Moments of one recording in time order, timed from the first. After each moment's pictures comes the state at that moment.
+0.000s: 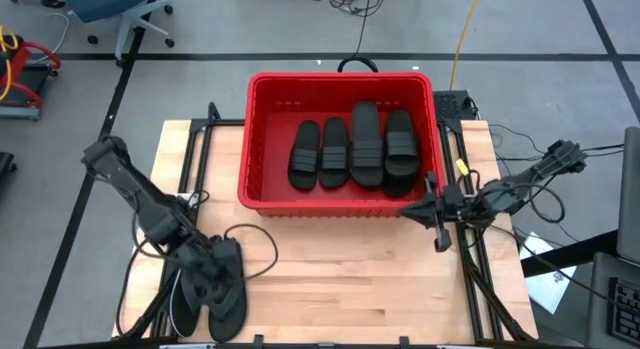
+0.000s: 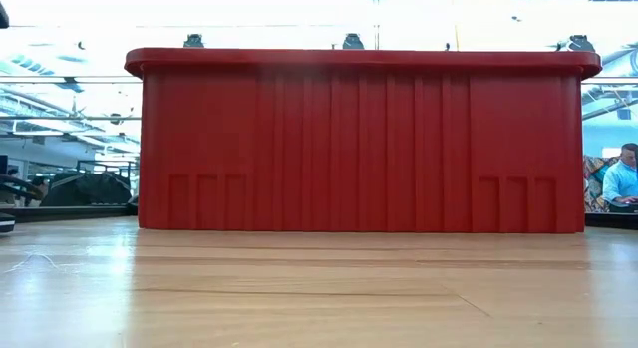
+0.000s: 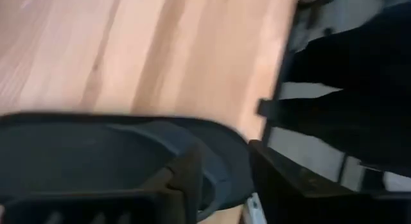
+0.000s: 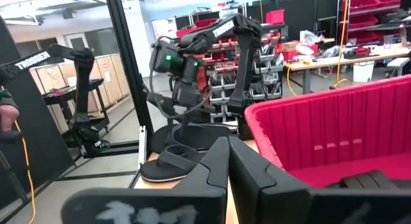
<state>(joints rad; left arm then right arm) -0.78 1.17 0.94 -0.77 0.00 -1.15 0.52 0.66 0.58 0.11 0.47 0.16</state>
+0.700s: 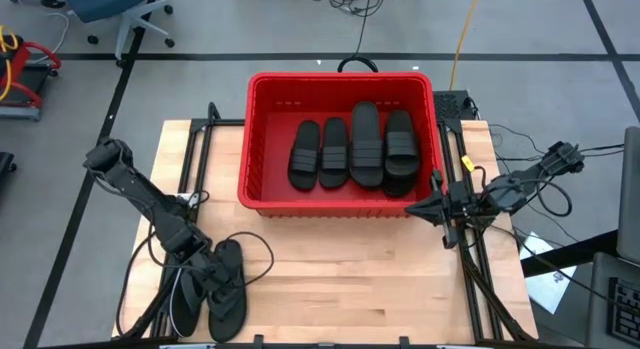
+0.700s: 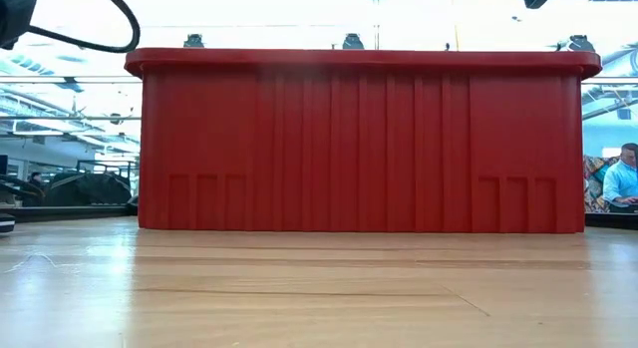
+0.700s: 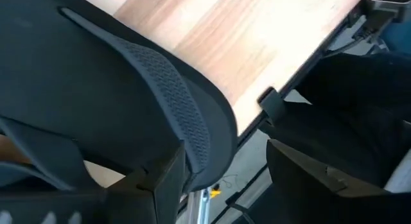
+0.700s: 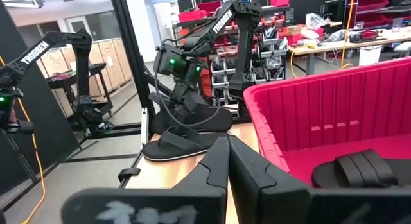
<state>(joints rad) -0.78 1.24 0.75 -0.48 0.18 -1.66 0.52 0.55 0.58 -0.07 0.44 0.20</state>
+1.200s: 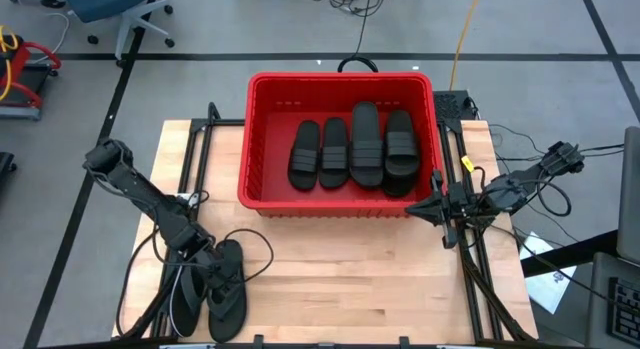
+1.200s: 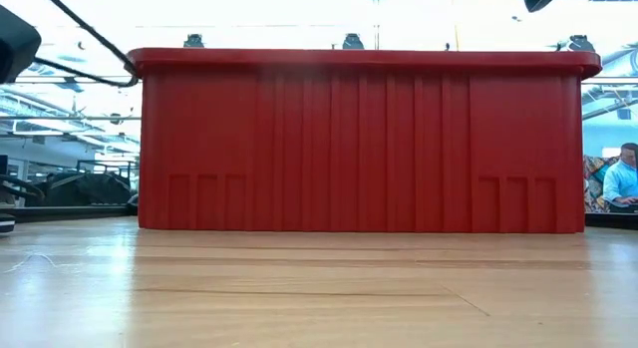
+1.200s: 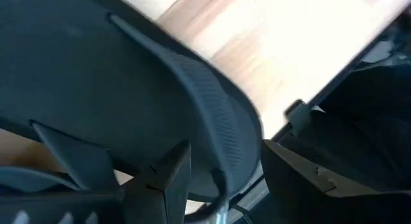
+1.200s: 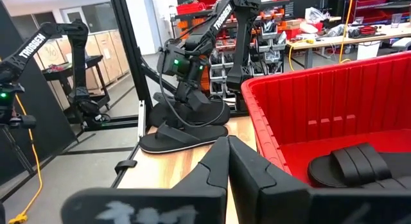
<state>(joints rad) -0.75 1.24 0.68 -0.47 0.21 -1.68 0.52 0.55 0.58 -0.11 0.44 0.20</state>
